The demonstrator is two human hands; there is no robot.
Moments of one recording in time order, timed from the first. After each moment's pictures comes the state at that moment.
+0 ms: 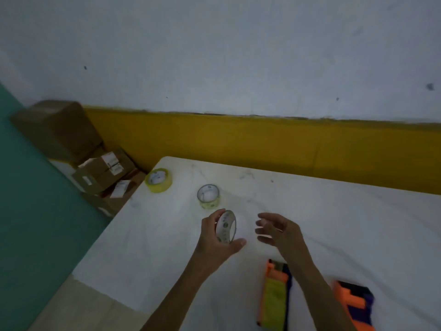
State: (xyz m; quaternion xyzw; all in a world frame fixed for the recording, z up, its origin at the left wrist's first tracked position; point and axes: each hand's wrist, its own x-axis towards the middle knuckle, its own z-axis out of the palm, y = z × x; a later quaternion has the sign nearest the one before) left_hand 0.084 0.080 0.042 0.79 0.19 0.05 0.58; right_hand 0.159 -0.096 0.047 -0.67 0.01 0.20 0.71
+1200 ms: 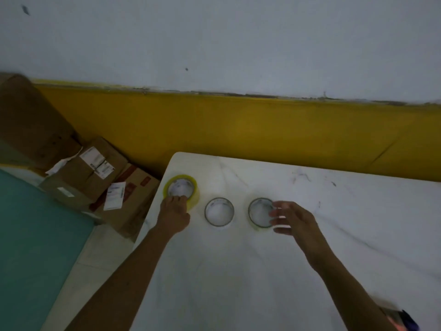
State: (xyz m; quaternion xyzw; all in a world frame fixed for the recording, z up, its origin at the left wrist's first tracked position) left_hand 0.250 0.456 -0.056 0.98 0.11 -0.12 0.12; right_hand 0.257 0.132 0.015 -0.73 0.06 0.18 0.65
